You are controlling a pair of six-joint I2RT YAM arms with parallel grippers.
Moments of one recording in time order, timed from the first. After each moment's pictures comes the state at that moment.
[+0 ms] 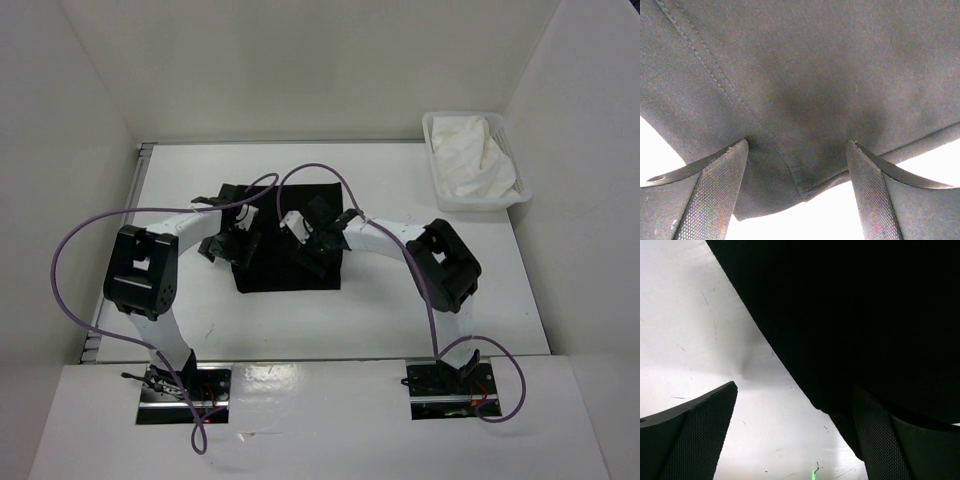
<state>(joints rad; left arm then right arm) -0.22 1.79 1.15 -0.72 -0.09 0.07 0.74 1.98 1.35 -0.46 -0.05 -0.33</state>
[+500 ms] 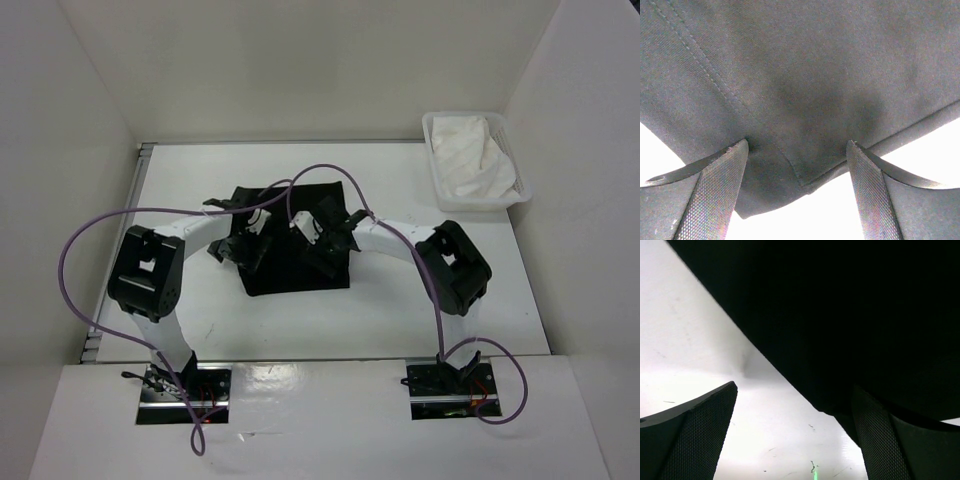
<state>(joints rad) -0.30 1.80 1.15 -0.73 -0.10 0.07 0.71 1.92 1.27 -0.45 -0.04 -0.35</state>
